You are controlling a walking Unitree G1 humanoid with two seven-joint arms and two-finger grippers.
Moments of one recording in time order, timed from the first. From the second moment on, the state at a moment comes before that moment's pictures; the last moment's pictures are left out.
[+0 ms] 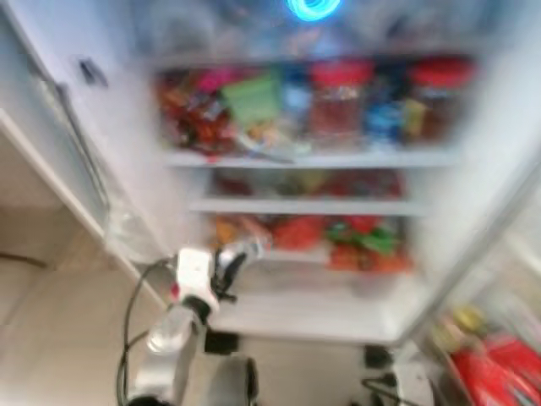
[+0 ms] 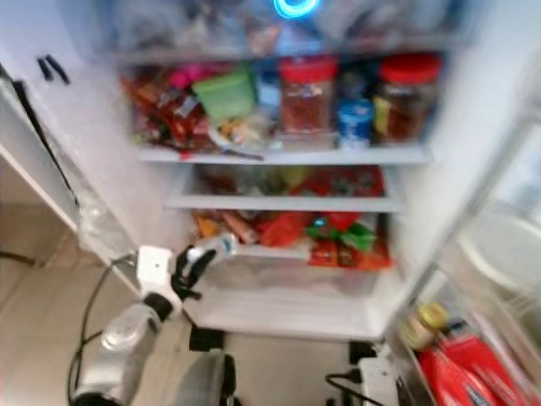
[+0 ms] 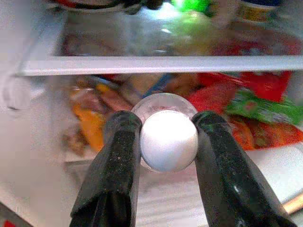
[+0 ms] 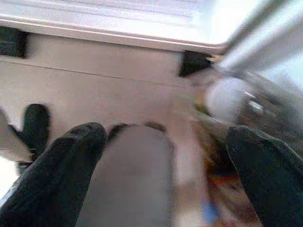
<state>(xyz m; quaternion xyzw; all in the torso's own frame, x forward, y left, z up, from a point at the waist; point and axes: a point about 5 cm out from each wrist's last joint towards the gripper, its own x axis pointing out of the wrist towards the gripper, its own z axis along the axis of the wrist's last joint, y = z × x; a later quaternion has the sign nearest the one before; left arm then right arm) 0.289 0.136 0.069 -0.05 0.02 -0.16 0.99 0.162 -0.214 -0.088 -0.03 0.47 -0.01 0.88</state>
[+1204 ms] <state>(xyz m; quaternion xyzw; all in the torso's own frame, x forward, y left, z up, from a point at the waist) 0.325 0.132 0.094 0.48 -0.06 -0.17 0.86 0.183 -0.208 -0.079 -0.03 0.43 0.01 0.90</state>
